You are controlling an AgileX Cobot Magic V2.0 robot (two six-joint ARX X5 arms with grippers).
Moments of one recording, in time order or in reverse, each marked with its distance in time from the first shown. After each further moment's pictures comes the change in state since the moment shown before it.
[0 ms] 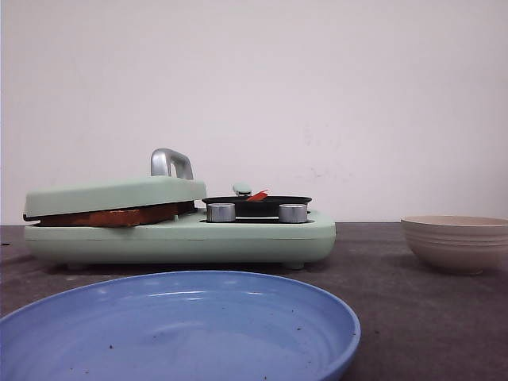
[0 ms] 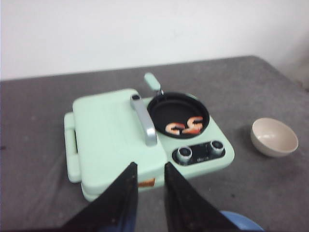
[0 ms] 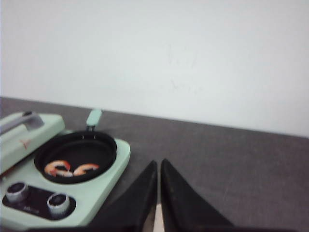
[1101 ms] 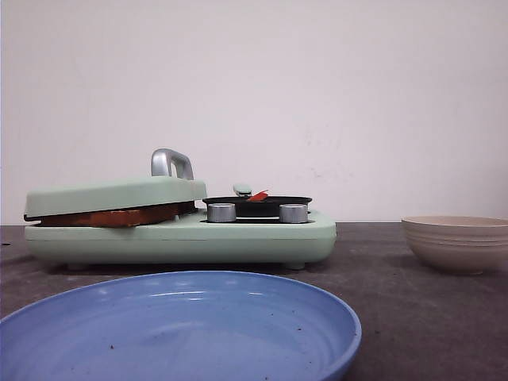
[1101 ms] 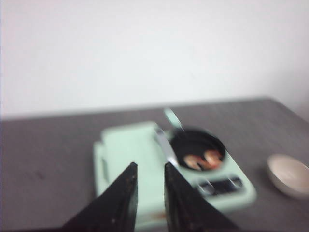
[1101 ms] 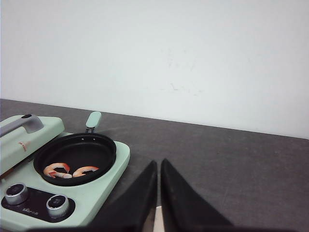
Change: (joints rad) left arm 0.106 -0.170 -0.025 0.062 -0.012 0.056; right arm 0.000 0.002 0.000 0.007 0.000 0.000
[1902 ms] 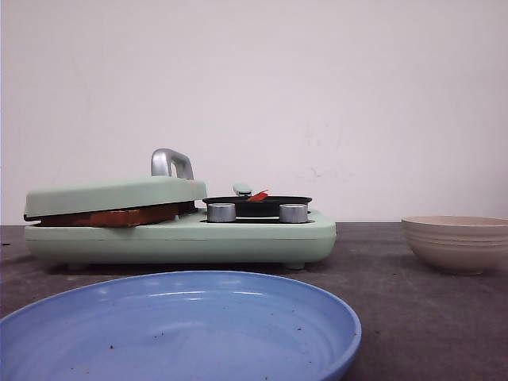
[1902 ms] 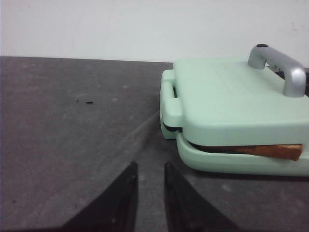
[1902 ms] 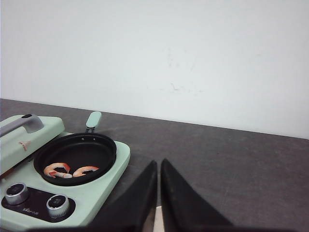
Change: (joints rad) left arm 0.336 -0.504 -1.177 0.710 0.065 0.022; right arm 0.000 0.000 0.000 0.000 0.000 0.000
